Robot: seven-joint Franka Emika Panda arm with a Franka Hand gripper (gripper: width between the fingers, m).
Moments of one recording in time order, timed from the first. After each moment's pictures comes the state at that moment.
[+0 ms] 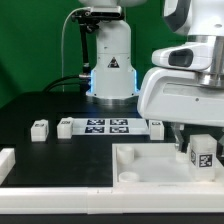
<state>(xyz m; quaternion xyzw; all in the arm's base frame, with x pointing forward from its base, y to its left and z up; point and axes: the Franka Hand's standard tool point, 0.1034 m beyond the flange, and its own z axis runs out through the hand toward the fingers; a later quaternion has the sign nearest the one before) 0.624 0.116 0.070 1.00 0.02 0.06 0.06</state>
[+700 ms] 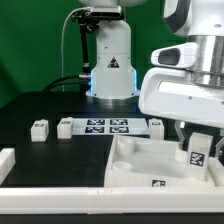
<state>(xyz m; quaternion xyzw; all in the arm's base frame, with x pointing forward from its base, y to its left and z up) 0.622 0.111 0.069 0.96 -0.25 0.08 0.05</state>
